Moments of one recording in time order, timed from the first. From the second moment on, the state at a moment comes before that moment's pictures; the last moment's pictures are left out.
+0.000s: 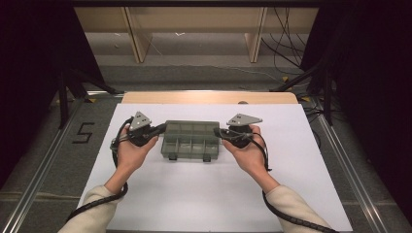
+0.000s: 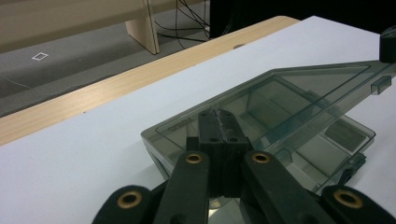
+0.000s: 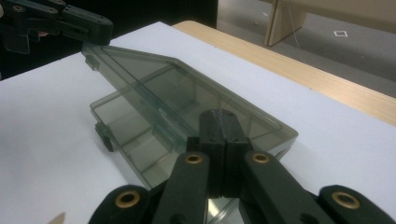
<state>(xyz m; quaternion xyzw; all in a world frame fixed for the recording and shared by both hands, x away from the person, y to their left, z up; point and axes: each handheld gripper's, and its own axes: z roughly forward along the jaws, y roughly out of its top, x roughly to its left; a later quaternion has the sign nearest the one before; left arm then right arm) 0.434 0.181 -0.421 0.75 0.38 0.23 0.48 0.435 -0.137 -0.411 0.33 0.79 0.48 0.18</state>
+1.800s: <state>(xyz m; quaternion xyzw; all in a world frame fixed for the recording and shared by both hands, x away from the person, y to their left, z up) 0.425 0.171 -0.459 0.80 0.38 0.20 0.41 0.428 -0.126 -0.444 0.32 0.84 0.41 0.15</state>
